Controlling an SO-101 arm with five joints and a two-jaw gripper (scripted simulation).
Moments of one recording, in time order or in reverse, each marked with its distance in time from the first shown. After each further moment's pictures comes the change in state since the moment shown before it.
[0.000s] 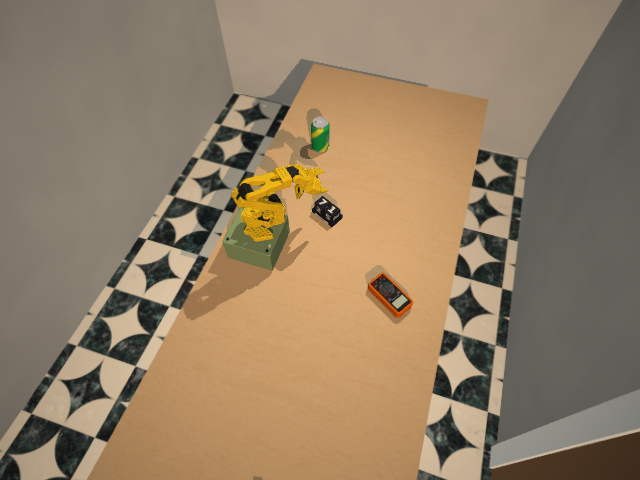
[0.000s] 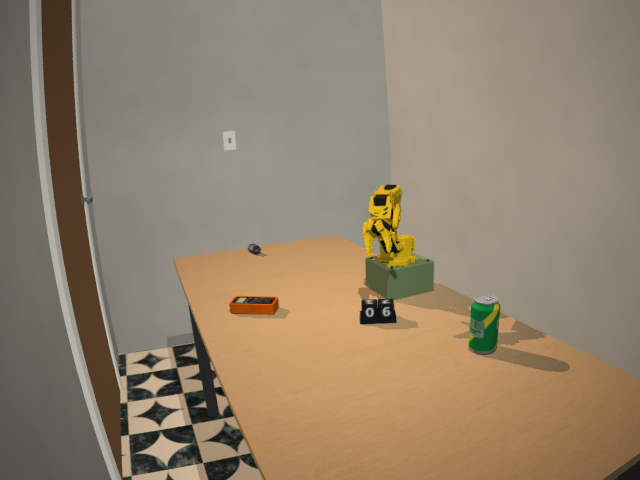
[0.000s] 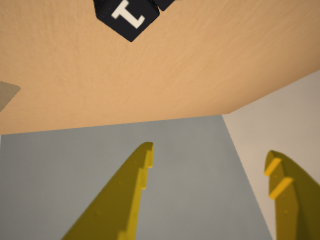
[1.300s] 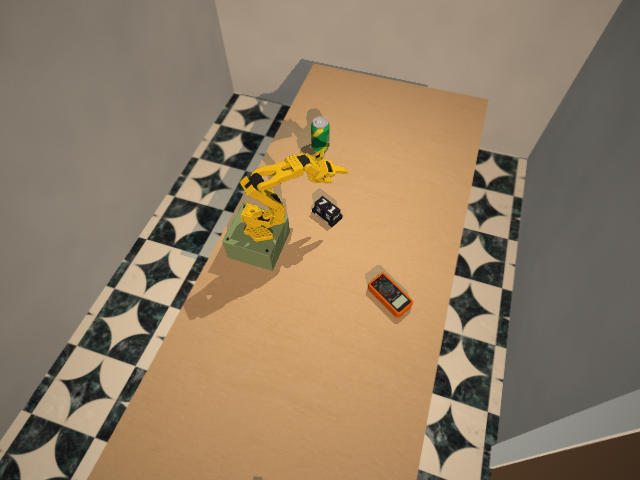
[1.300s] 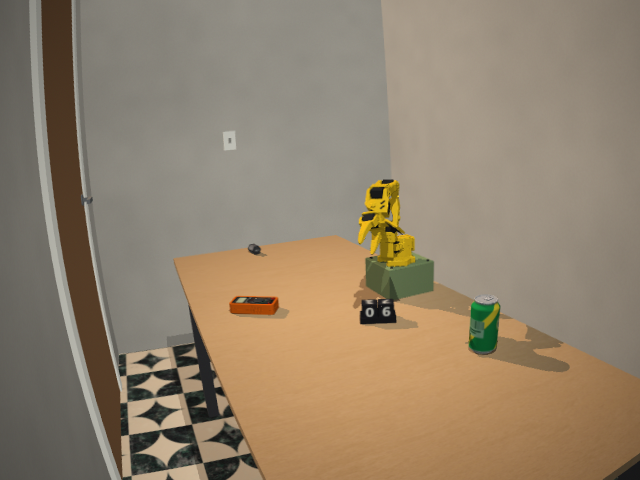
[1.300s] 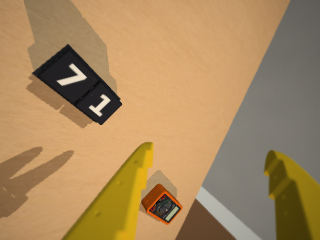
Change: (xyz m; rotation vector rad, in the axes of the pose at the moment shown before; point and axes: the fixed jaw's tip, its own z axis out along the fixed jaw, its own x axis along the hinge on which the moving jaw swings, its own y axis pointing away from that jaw) arm 0.020 -0.020 0.003 -0.075 -0.033 1.438
